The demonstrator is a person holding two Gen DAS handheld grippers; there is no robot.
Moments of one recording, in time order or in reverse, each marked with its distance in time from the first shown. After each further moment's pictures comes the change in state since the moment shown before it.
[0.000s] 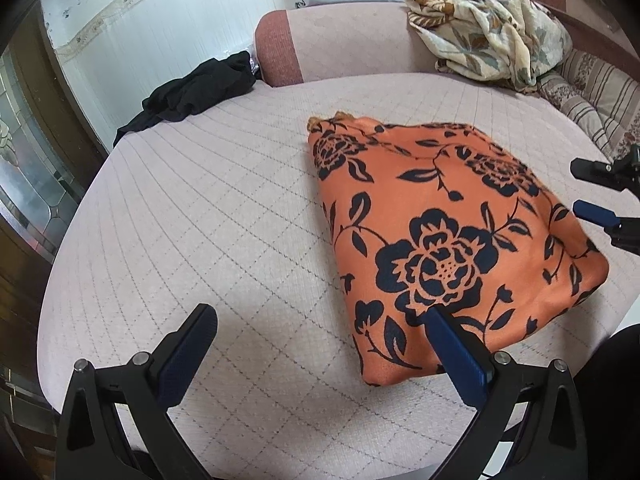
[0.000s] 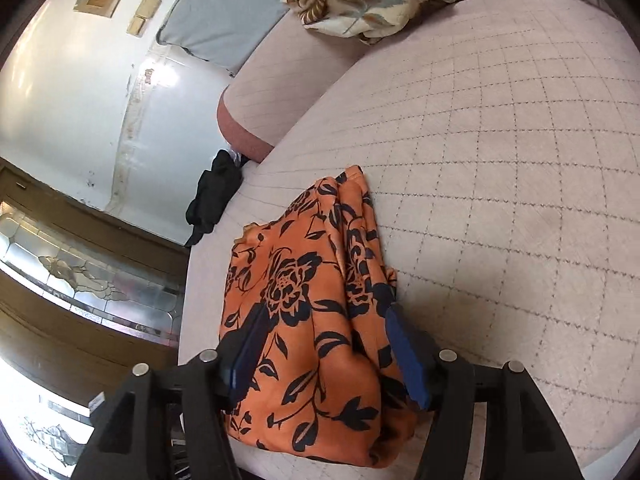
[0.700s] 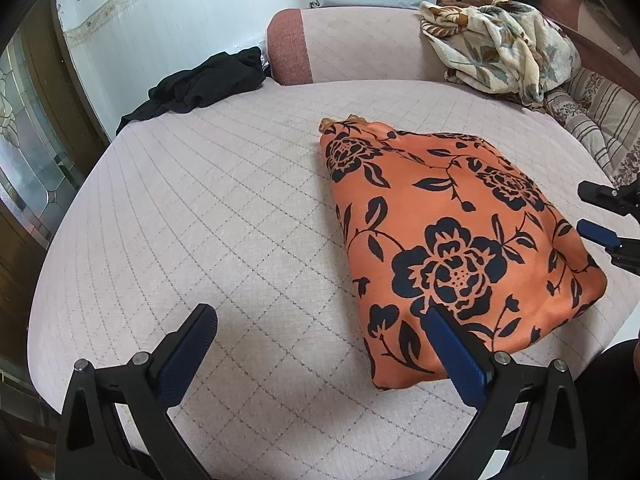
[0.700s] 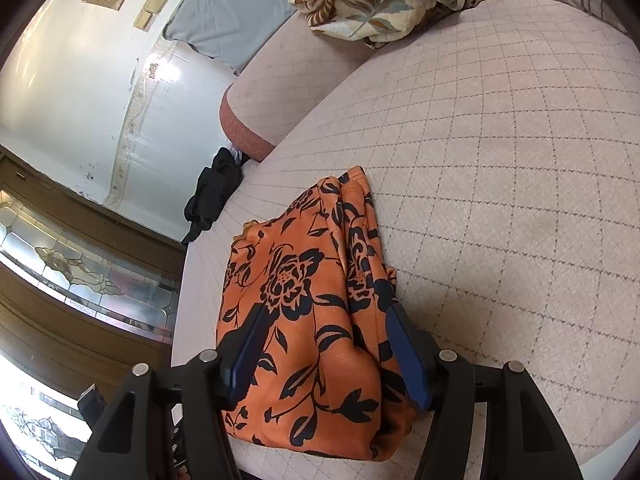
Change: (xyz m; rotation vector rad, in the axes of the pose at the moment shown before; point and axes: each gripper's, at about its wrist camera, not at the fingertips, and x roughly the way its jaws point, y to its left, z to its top) left arm 0.005 0.015 0.001 -0.051 0.001 -0.021; right arm -0.003 0.002 -0.006 -0.026 -0.005 -0.016
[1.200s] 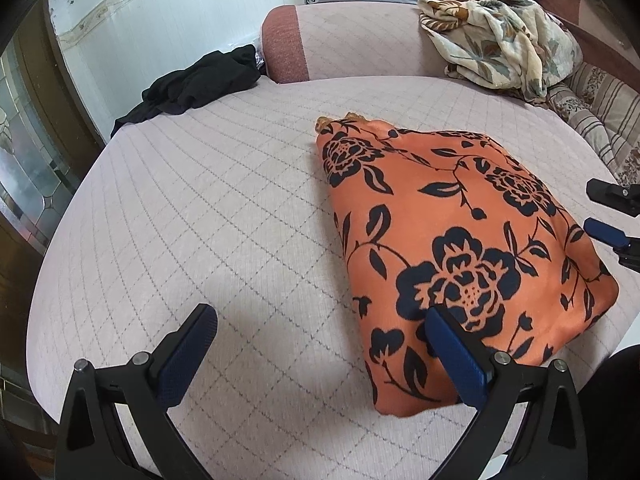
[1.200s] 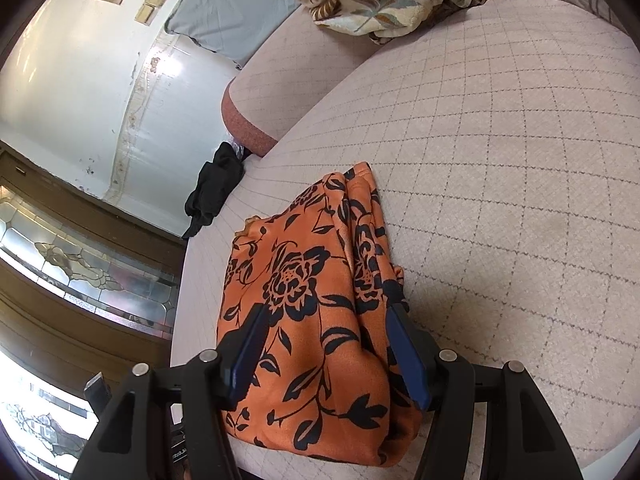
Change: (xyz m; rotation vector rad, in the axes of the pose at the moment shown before) left arm 0.017 -0.004 0.012 0.014 0.008 0.001; right arm 0.008 0.004 0.003 -0.013 0.013 0.001
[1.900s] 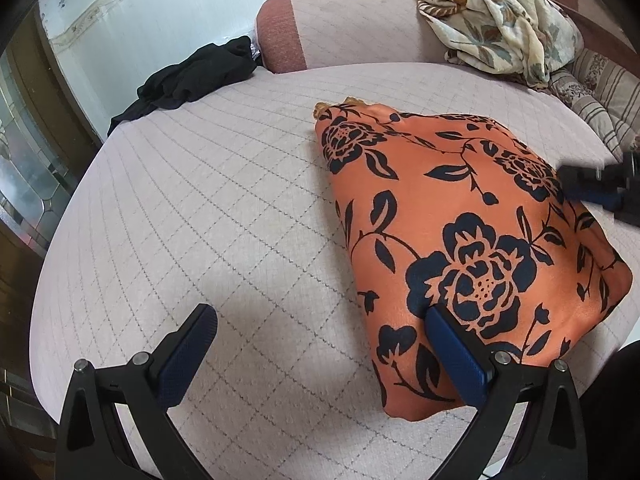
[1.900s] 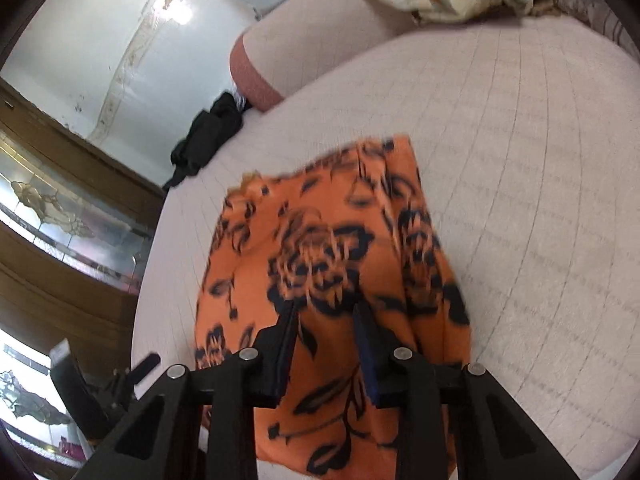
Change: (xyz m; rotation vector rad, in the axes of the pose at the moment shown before) left arm 0.014 -0.003 -0.003 0.029 0.034 0.014; right arm 0.040 0.043 0.000 -0.170 0.100 -0.109
